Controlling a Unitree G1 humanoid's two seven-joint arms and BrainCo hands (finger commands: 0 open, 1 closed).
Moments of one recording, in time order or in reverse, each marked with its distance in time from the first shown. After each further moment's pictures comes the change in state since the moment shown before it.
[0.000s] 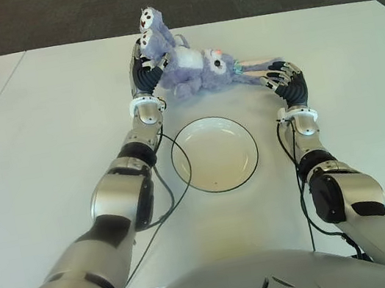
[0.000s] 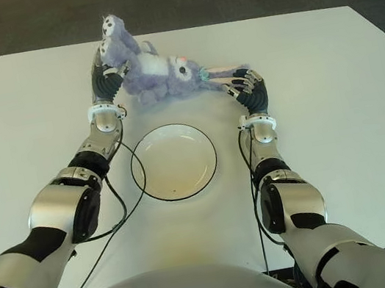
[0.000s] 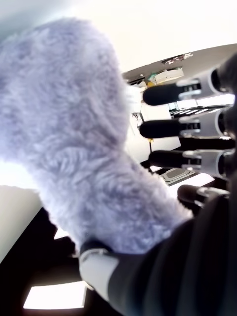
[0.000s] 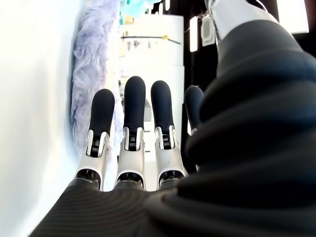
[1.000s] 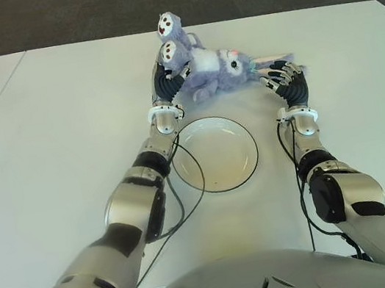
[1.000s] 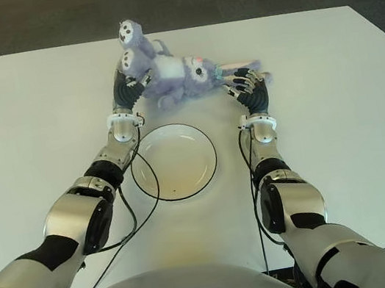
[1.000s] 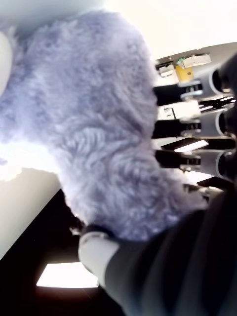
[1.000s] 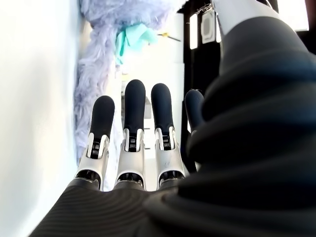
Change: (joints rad) left arm 0.079 -0.078 -0.052 -0.063 -0.004 -0.093 -0.064; right arm 0.000 0.000 0.000 0.000 -0.005 0.000 -0.013
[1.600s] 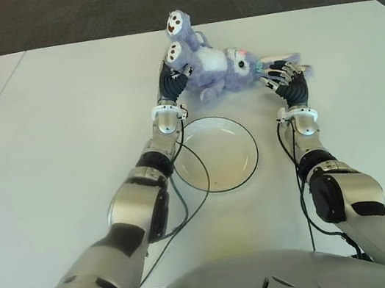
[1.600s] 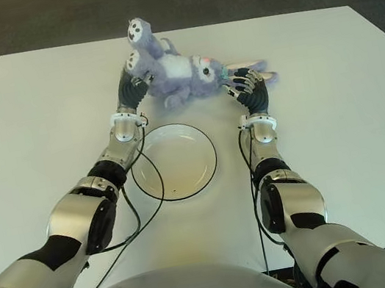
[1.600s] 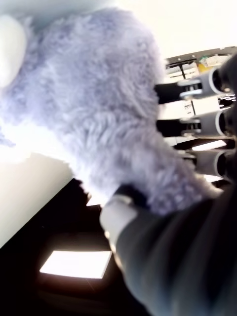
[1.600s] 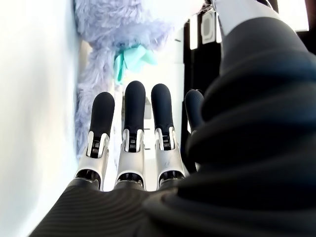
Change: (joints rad) left arm -0.007 -0.044 0.046 0.010 -0.071 -0.039 -0.112; right arm 0.000 0.000 -0.001 0.000 0.003 0.000 0.007
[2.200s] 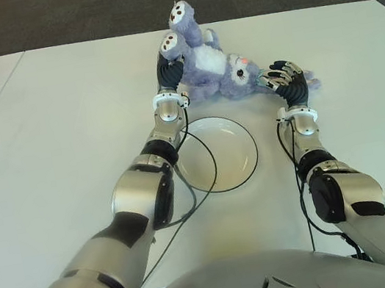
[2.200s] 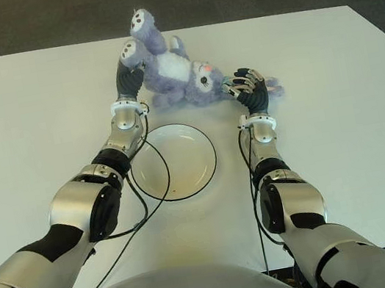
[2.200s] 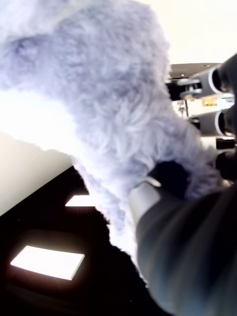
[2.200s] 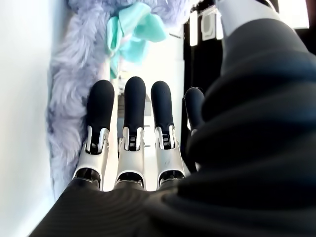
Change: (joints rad) left arm -0.116 -0.026 0.085 0.084 -0.069 0.042 0.051; right arm -0.001 0.002 0.009 0.000 -0.009 0.000 -0.029
